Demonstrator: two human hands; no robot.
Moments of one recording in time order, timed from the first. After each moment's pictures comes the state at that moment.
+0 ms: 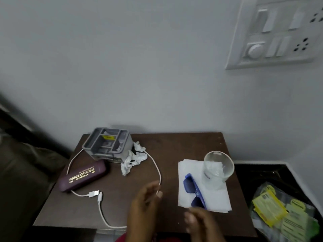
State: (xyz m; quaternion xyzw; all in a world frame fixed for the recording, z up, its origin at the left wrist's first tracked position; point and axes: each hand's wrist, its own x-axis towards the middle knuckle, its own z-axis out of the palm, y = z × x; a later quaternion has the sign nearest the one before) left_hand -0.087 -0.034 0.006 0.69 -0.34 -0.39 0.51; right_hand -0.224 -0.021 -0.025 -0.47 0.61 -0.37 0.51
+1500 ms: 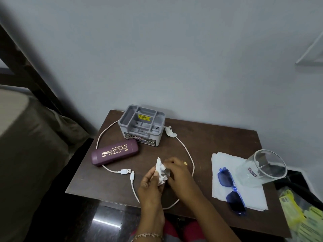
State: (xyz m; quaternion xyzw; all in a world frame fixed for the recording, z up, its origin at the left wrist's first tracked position) left_hand -0.002 -0.026 -0.028 0.55 0.03 -0.47 0.69; right_hand -0.076 -0.091 -0.038 -0.82 0.41 -0.17 0.36
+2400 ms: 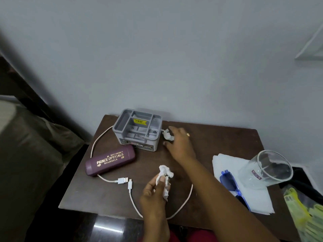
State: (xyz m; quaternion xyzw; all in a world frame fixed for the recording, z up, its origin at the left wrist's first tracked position) left_hand -0.015 -0.030 -0.034 0.58 0.02 -0.46 0.67; right_hand -0.043 -0.189 -0.037 -0.75 0.55 -0.21 0.31
